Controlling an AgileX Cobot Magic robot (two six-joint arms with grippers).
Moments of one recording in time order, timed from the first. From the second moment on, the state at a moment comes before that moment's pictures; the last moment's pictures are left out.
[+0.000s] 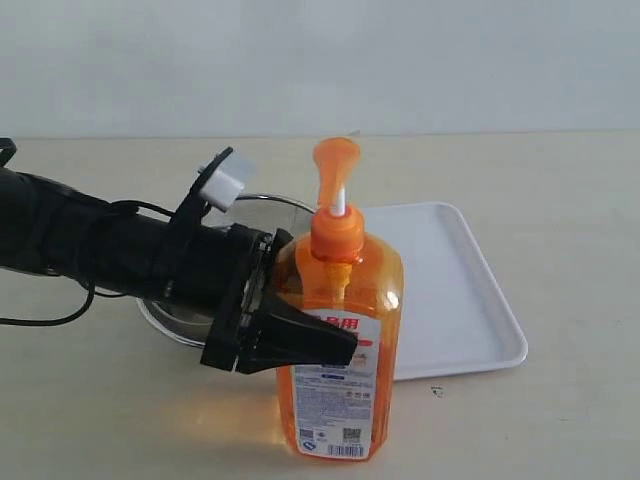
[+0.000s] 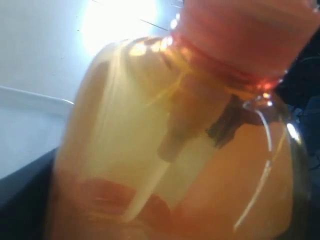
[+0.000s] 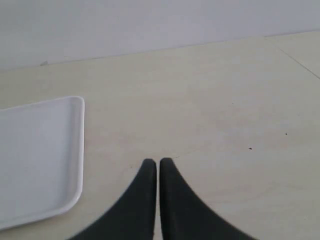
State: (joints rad) left arm -0.37 1.89 -0.86 -1.61 1.18 2.13; right arm 0.00 0.00 0.00 -0.17 0.34 0.26
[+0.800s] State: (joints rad) left arm -0.37 1.89 -0.87 -1.61 1.18 2.13; right arm 0.00 0.00 0.00 -0.17 0.34 0.26
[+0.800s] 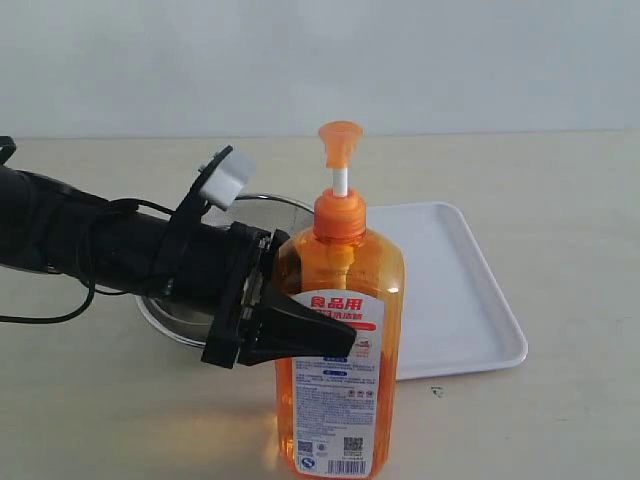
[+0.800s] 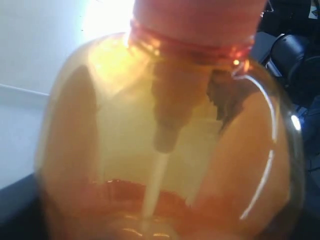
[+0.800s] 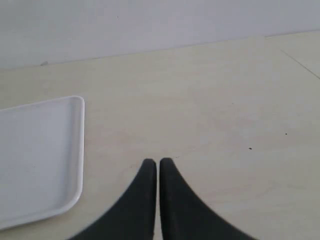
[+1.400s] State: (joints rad) left arm -0.37 1.74 -0.81 -1.56 1.15 2.13; right arm 0.00 0.00 0.00 -0.17 0.34 0.26
